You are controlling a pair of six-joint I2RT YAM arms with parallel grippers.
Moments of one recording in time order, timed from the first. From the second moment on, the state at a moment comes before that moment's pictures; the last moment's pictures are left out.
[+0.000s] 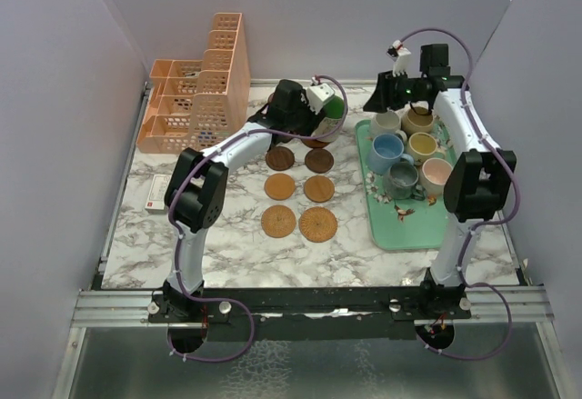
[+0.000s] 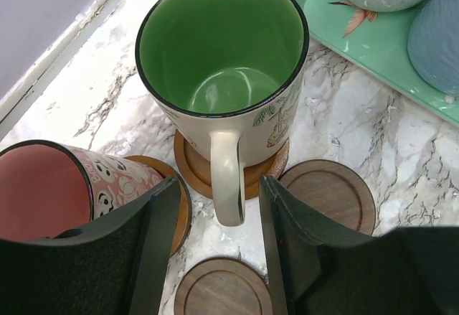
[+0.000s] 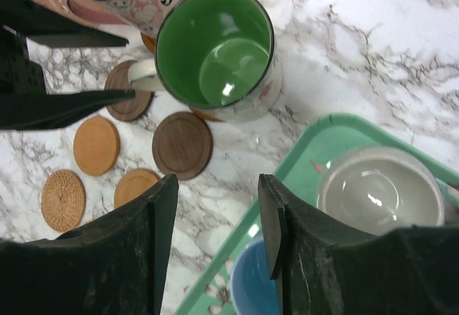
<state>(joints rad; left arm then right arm) -0.54 2.06 1.64 -0.08 0.20 0.28 0.03 1.98 1.86 -0.66 -0.72 -0.16</state>
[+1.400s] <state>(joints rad) -0.54 2.12 1.57 -0.06 0.20 0.25 0.18 2.33 2.09 -0.50 -0.56 0.02</state>
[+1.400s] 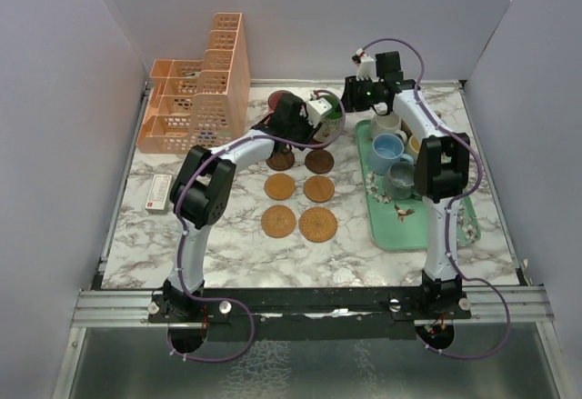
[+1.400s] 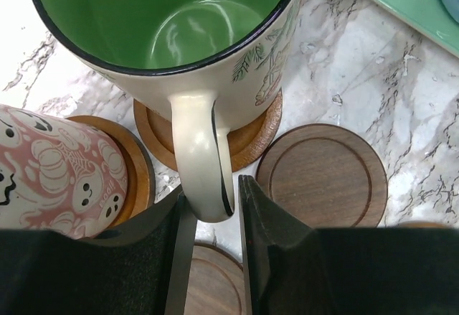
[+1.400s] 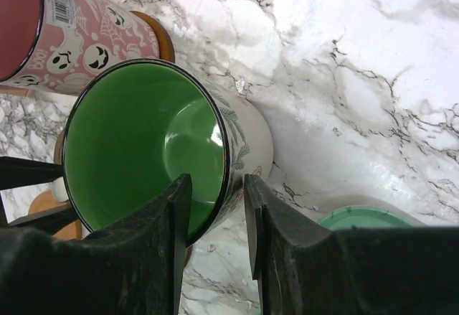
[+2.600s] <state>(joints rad) -0.53 2.18 1.66 -0.16 0.22 0.18 0.27 2.28 2.04 -0.44 -0.30 -0.03</state>
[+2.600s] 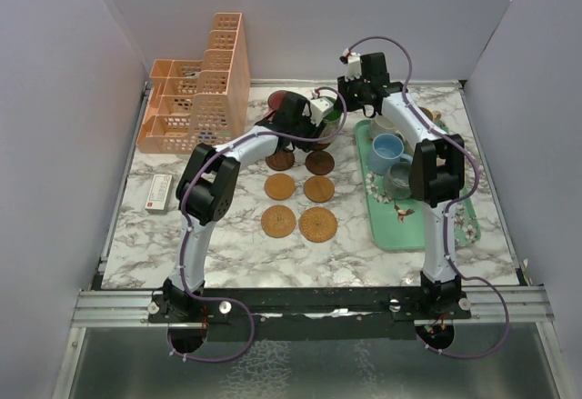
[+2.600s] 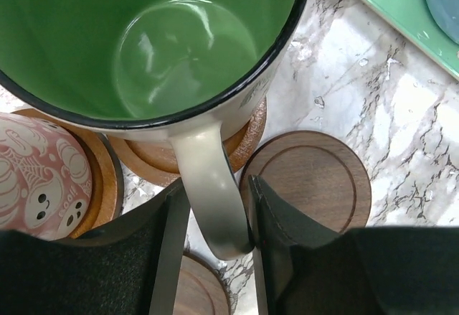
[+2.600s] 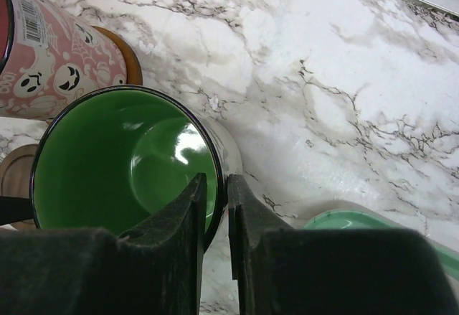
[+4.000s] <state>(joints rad) -0.52 2.18 1.72 -0.25 0.24 0.15 0.27 2.20 1.99 -0.44 -0.34 -0.05</state>
